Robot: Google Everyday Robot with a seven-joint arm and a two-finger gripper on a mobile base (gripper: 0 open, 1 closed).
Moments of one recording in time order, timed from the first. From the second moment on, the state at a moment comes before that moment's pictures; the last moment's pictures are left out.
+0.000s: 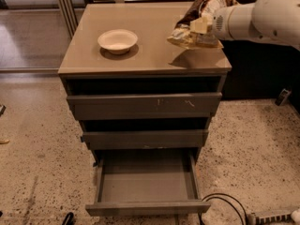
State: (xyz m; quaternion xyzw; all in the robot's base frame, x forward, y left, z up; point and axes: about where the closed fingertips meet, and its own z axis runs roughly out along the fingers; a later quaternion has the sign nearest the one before) arm 0.751 -0.174 0.939 -0.11 0.83 0.18 0.52
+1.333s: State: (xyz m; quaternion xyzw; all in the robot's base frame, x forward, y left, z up) arm 0.586 -0.158 0.888 -0.34 0.75 0.34 0.46
